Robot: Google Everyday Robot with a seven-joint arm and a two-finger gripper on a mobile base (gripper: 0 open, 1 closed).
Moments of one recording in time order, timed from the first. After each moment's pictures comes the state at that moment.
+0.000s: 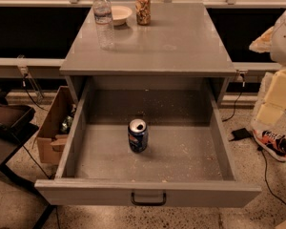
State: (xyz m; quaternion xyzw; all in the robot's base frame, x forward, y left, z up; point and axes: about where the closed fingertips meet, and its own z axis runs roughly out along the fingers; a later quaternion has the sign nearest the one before) arm 0.438 -0.217 0.977 -0.60 0.78 -0.03 0.16
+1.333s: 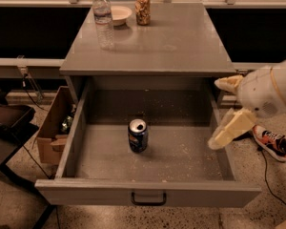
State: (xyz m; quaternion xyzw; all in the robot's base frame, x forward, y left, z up) arm 0.473 -0.177 0.866 -0.57 0.74 0.15 0.31
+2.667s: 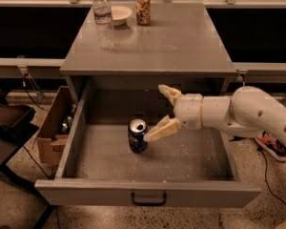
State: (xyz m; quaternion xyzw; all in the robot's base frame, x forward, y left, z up) arm 0.559 -0.038 0.789 -0.51 0.61 0.30 0.52
